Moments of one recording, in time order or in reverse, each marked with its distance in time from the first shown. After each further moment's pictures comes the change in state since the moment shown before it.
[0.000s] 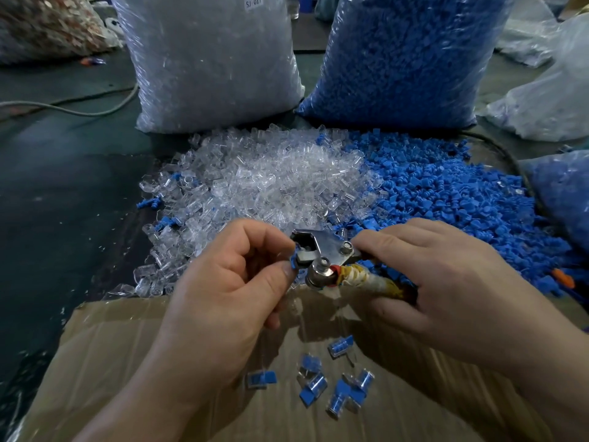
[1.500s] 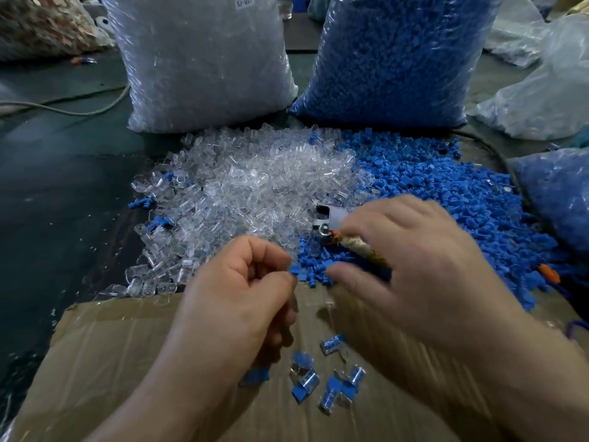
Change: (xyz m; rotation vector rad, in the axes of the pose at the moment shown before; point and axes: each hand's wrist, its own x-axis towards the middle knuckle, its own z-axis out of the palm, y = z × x) left_hand -0.003 0.005 0.012 -0.011 -0.003 -0.269; right_hand 0.012 -0.013 0.006 -0.001 0.141 0.092
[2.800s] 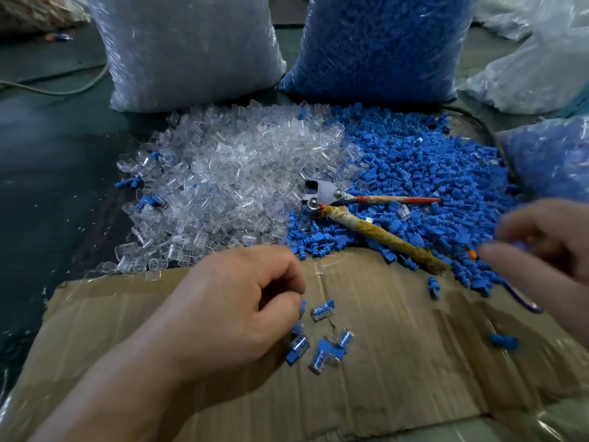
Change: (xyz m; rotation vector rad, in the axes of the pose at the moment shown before) left_hand -0.006 0.006 -0.012 0.745 -0.327 0.431; right_hand -0.073 0.045 -0.054 0.224 -0.032 0.381
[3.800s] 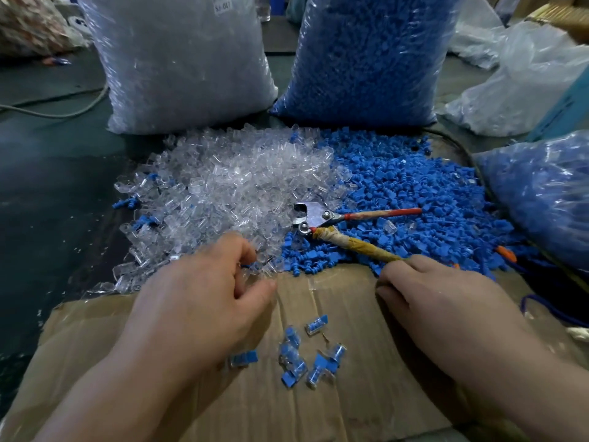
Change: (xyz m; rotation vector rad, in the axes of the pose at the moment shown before) left_hand 0.002 -0.008 -0.009 0.320 0.194 -0.238; right_hand 0.012 -0.015 0.061 -0.538 -0.239 -0.059
